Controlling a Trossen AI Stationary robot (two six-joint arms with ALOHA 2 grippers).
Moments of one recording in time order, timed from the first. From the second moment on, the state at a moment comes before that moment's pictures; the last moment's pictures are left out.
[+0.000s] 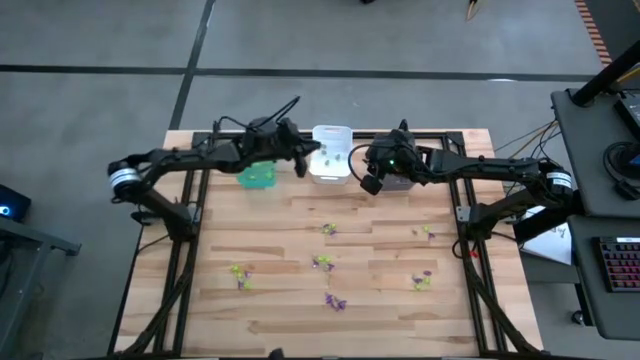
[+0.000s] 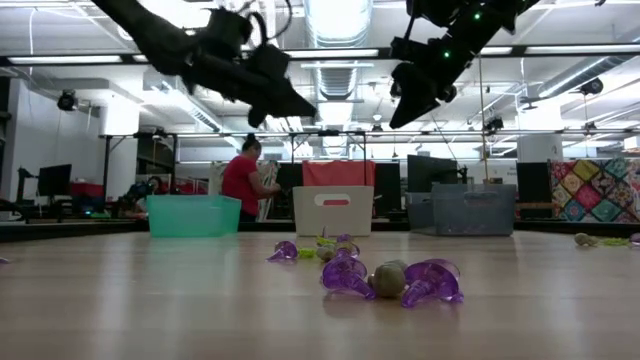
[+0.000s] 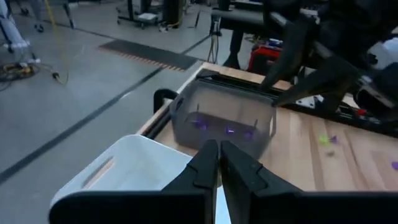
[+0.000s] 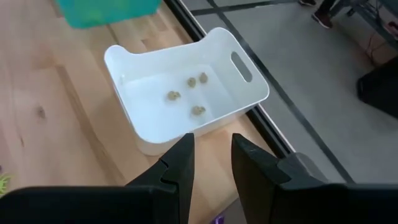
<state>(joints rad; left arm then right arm) 0.51 1.51 0.90 0.37 0.18 -0.05 -0.29 1.34 0.99 -0.36 0.36 -0.02</state>
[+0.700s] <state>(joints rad) 0.53 1.86 1.19 0.11 0.04 -0.06 -0.29 1.34 0.96 -0.37 0.33 0.07</state>
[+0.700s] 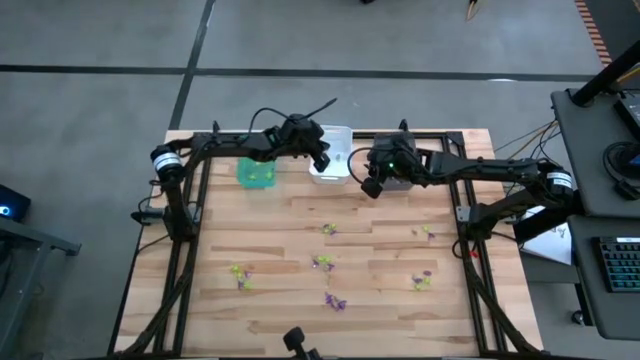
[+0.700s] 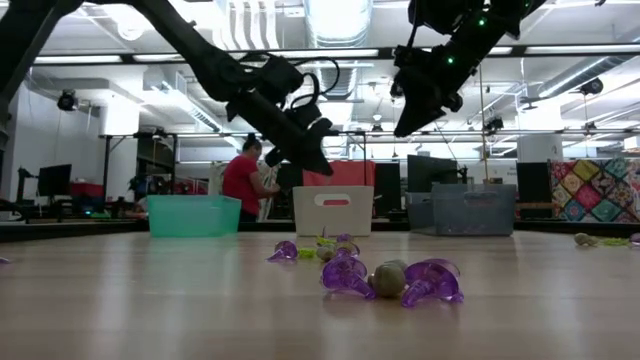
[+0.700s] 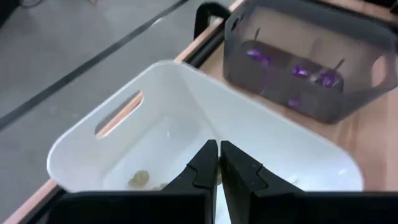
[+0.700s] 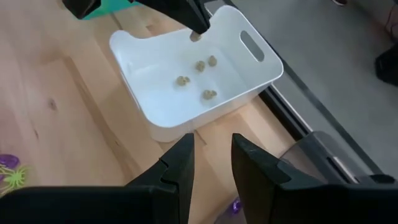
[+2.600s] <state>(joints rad) 0.05 1.24 0.78 -0.36 0.04 -0.36 -0.09 1.29 0.94 -0.39 0.04 0.37</state>
